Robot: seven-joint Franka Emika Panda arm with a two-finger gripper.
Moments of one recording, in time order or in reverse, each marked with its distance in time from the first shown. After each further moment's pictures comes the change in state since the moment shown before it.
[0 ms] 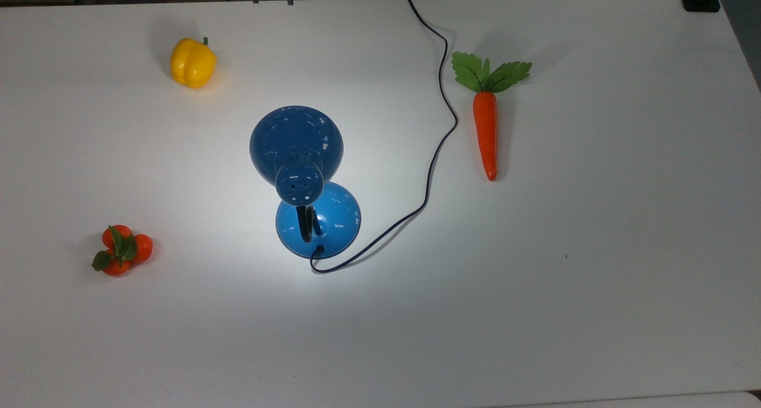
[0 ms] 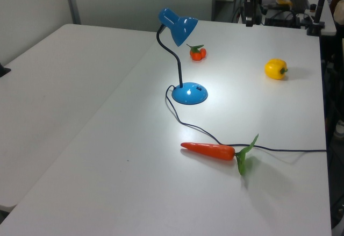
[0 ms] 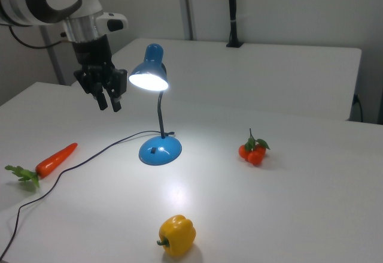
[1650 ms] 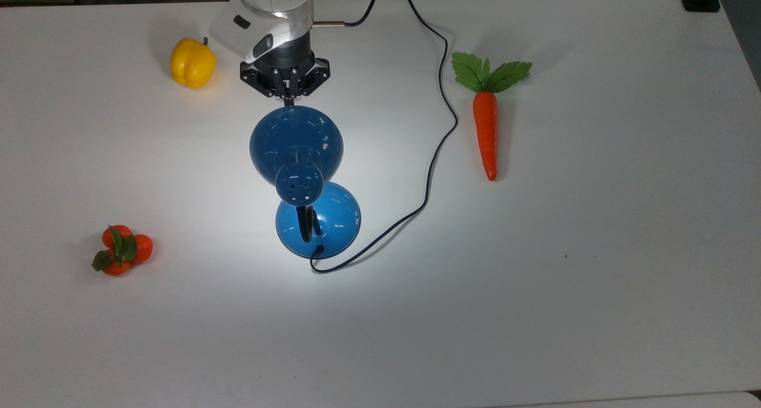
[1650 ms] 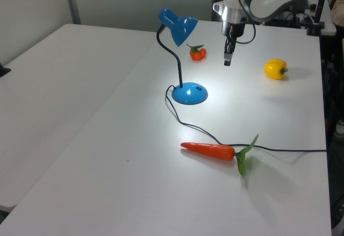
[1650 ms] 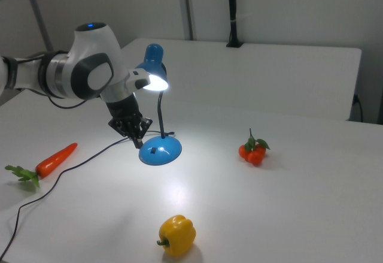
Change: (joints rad) arm 0.000 0.128 0.000 -0.296 0.001 0.566 -0.047
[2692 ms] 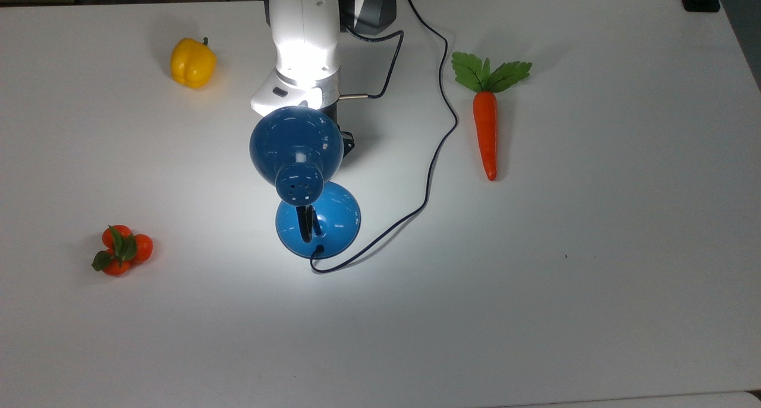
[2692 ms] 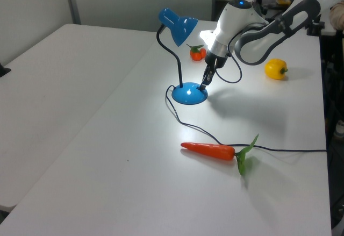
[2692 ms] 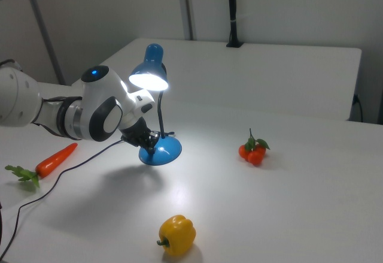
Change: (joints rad) arm 0.039 0.207 0.003 -0.064 0.000 0.530 0.000
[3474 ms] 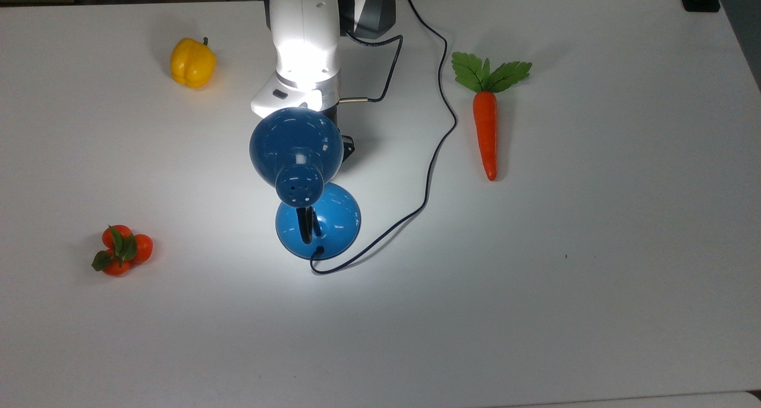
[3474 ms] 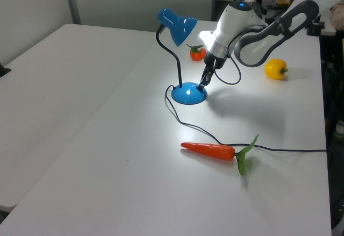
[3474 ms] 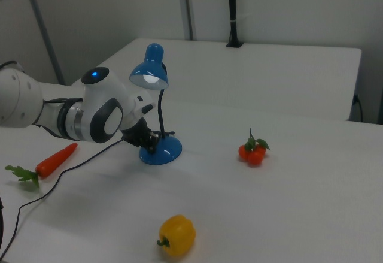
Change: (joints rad) arm -0.001 0.009 0.000 0.000 0.000 0.026 0.006
